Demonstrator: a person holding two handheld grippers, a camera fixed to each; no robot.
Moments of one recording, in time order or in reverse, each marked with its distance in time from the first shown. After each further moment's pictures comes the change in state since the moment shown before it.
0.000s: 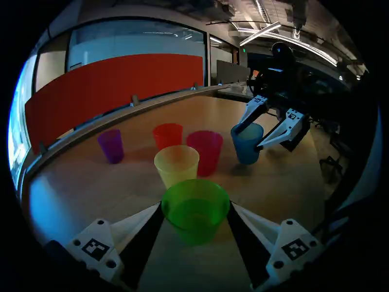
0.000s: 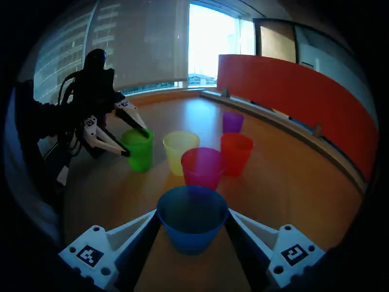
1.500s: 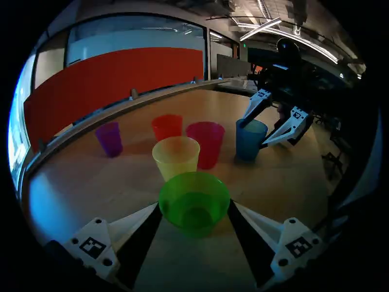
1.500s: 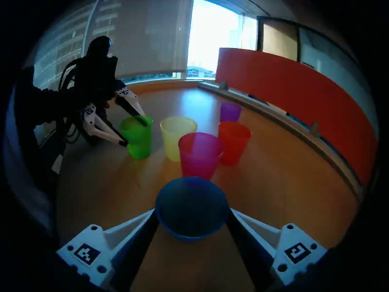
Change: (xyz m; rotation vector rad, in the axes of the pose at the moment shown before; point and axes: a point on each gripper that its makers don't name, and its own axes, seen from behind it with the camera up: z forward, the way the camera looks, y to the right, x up) left arm -0.012 0.000 0.007 -0.002 -0.041 0.000; right arm -0.022 0.005 -0.002 -0.041 -0.058 -0.040
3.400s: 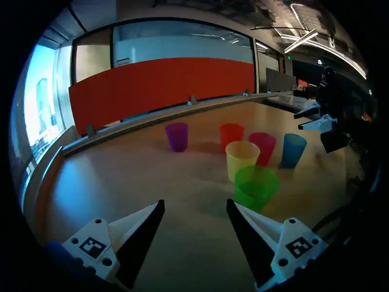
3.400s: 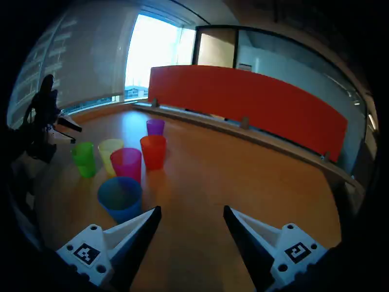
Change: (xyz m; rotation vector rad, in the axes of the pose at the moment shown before) left arm -0.009 -0.089 -0.084 0.354 0.070 -0.134; right arm -0.005 0.095 -0.087 -0.437 0.144 0.196
